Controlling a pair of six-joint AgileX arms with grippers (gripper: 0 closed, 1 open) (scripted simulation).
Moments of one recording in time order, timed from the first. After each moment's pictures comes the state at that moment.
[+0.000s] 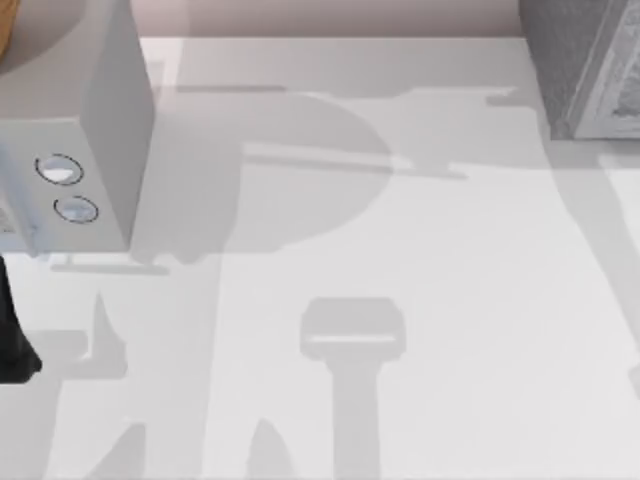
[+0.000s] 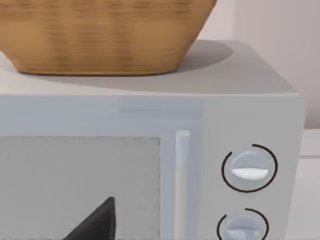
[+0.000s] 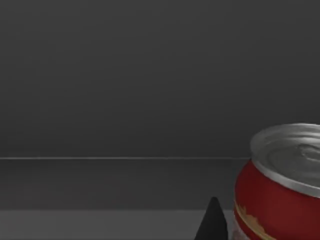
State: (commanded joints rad) left arm 0.00 0.00 0.00 0.00 0.00 0.00; right arm 0.14 1.45 1.78 -0.31 0.16 0.01
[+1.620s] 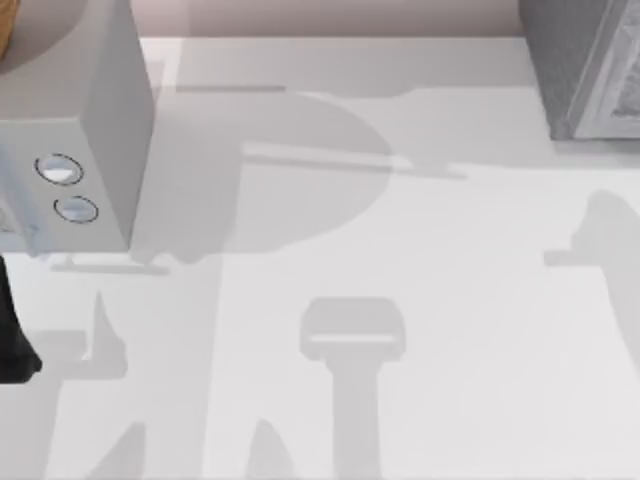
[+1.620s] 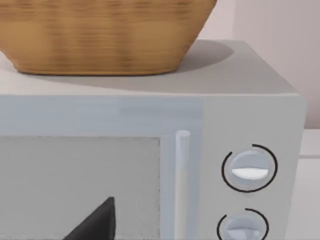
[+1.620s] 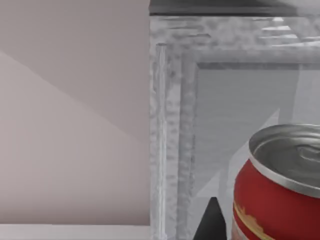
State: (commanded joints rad) left arm 0.00 0.00 0.00 0.00 0.00 0.00; right arm 0.15 0.63 0.99 -0.39 0.17 0.01
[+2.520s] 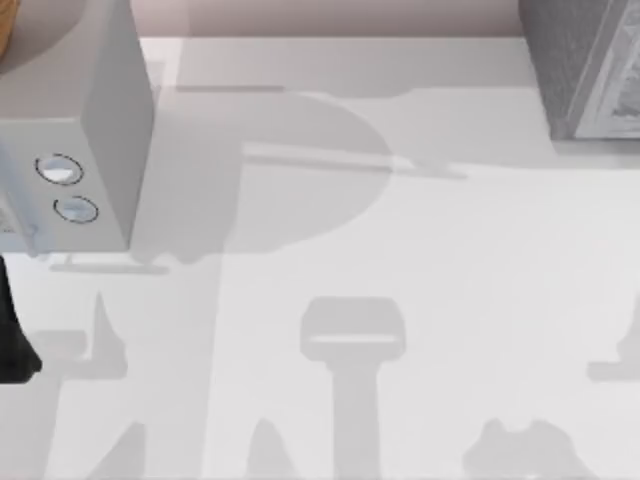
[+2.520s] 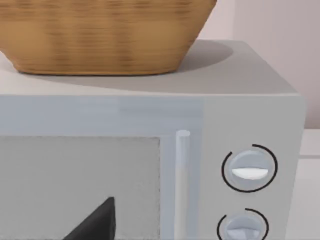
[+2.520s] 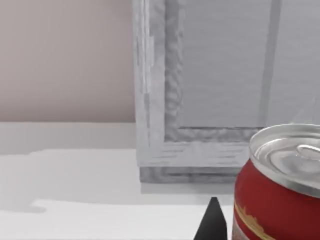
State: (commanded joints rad) left arm 0.00 0.00 0.00 0.00 0.00 0.00; right arm 0.00 0.00 0.00 0.00 0.00 0.00
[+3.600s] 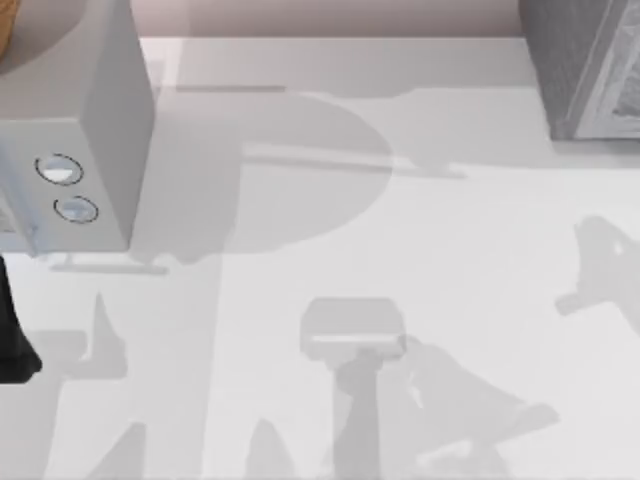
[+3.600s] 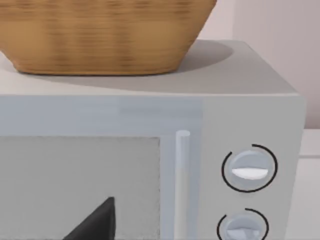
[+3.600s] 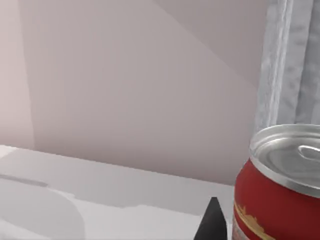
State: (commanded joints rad) left arm 0.00 0.00 0.00 0.00 0.00 0.00; right arm -0.08 0.89 0.21 0.74 -0.38 0.01
